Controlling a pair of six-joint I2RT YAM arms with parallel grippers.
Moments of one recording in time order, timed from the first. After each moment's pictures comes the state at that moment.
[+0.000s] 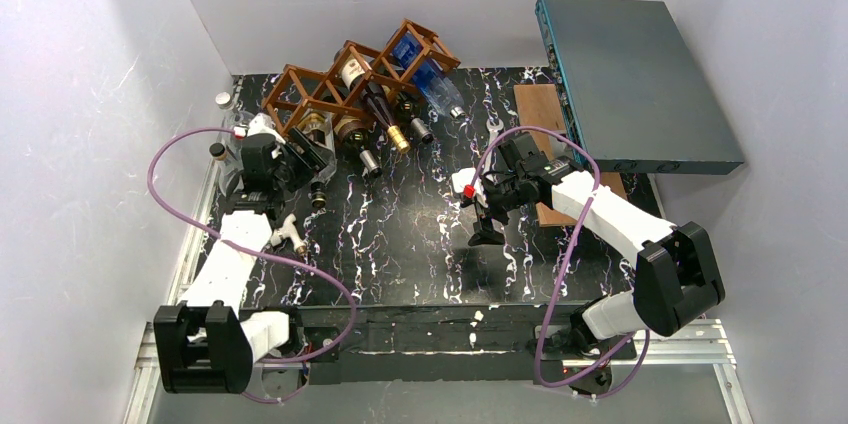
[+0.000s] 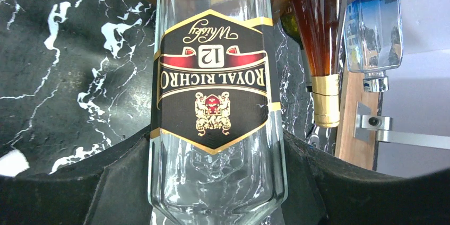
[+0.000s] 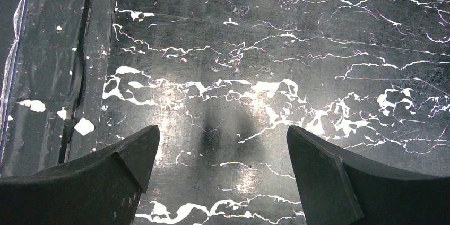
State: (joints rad) left arm -0.01 1.13 0.77 -0.15 0.14 -0.70; right arm 0.55 1.41 1.00 -0.66 -0.83 -1.00
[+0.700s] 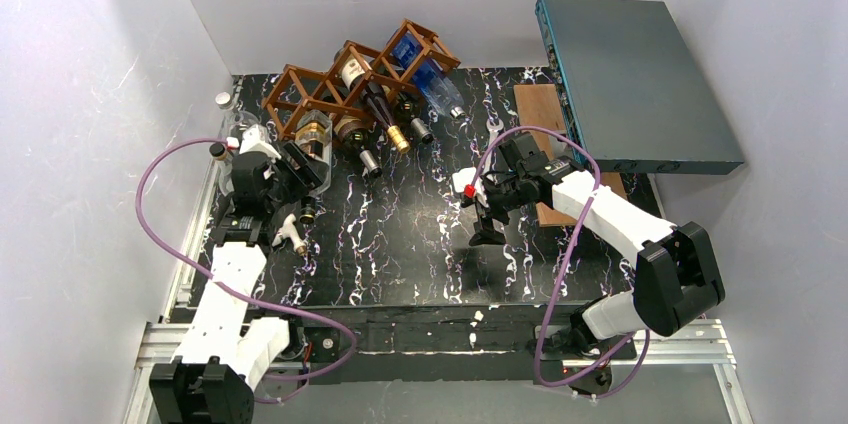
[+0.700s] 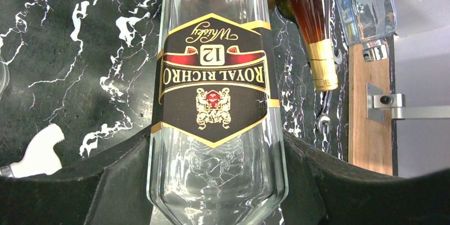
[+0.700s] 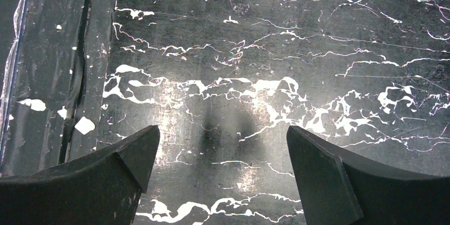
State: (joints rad) left arm -0.01 0.90 0.71 -0.27 0.13 -0.59; right arm 0.54 1.41 1.00 -0.67 -0.83 -1.00
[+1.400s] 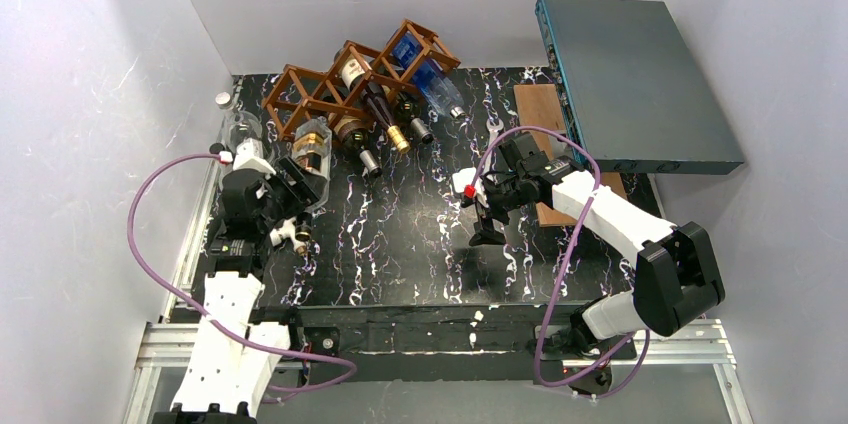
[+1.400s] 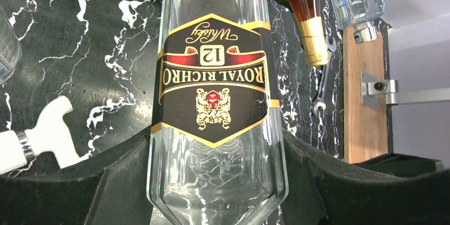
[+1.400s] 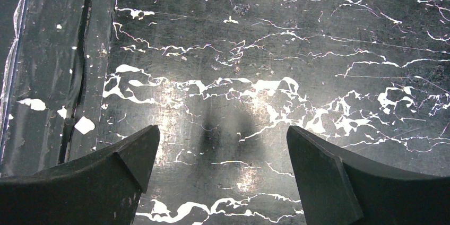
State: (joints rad) left arm -0.01 0.71 0.70 -0.43 0.15 -0.58; right arm 0.54 1.41 1.00 -0.67 -0.83 -1.01
